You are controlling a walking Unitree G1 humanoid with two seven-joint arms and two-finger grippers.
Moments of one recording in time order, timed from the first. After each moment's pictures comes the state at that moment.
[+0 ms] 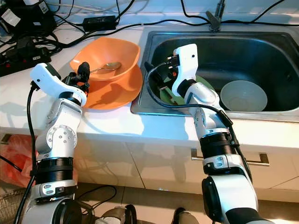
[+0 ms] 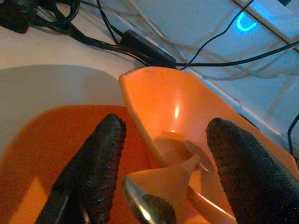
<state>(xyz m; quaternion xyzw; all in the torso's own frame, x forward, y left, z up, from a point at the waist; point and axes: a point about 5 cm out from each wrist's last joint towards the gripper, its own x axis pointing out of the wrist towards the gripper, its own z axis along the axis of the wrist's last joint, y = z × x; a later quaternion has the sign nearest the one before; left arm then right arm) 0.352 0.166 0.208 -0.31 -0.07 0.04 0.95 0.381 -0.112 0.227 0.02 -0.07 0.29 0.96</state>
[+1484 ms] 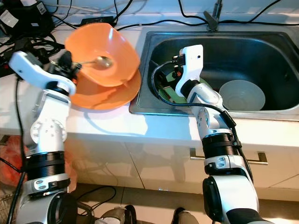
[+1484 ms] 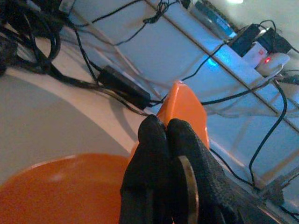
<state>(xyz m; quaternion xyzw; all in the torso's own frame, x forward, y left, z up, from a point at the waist) 0.349 0.184 0.240 -0.35 -0.14 0.01 0.93 0.381 -0.121 0.225 0.05 -0.06 0.27 0.96</state>
